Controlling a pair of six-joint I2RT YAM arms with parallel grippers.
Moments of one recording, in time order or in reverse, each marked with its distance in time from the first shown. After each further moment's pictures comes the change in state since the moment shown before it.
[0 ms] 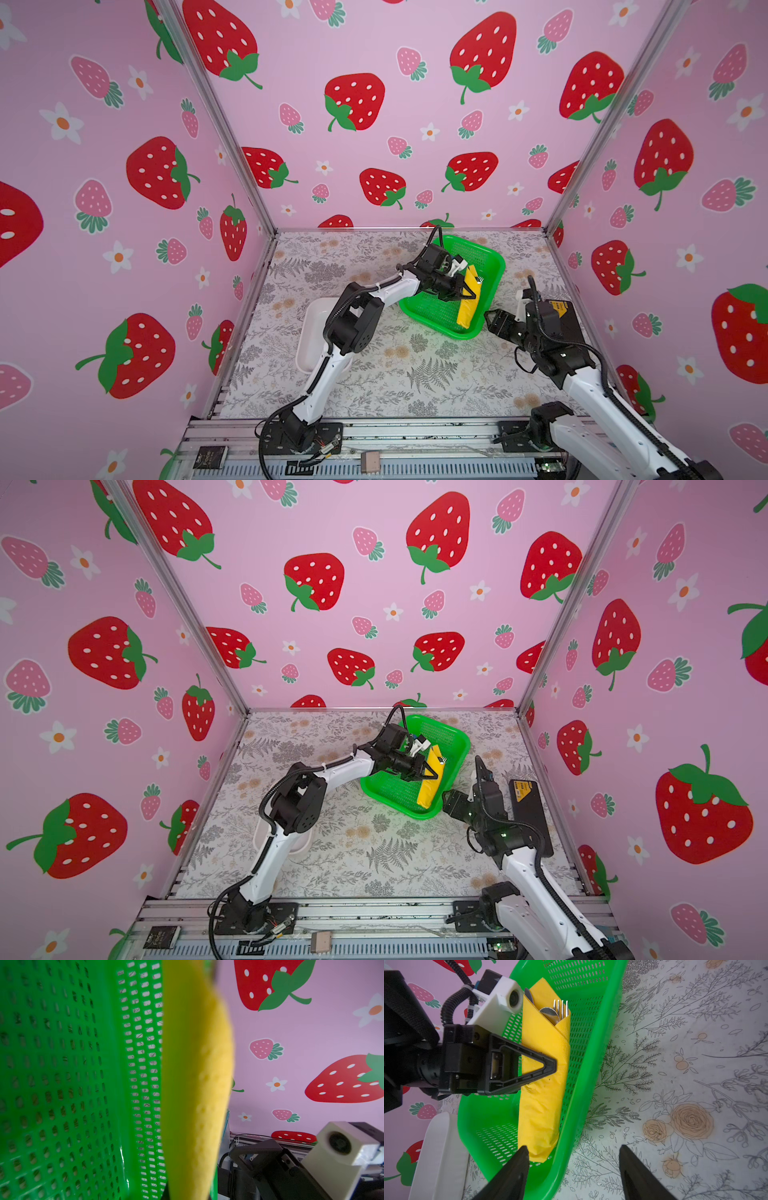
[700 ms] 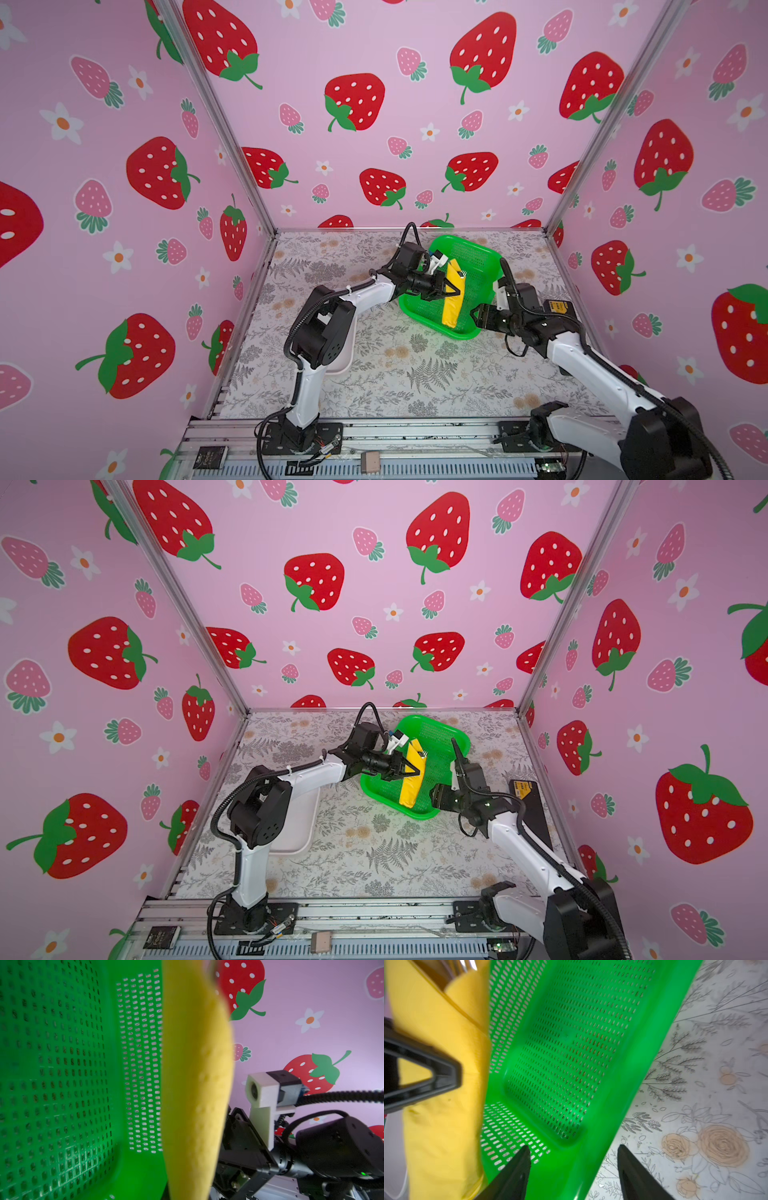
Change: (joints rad) left arm 0.071 -0.325 -0.417 0.220 0.021 -0.099; right arm 0.047 0.253 0.167 -0.061 -0.047 -0.147
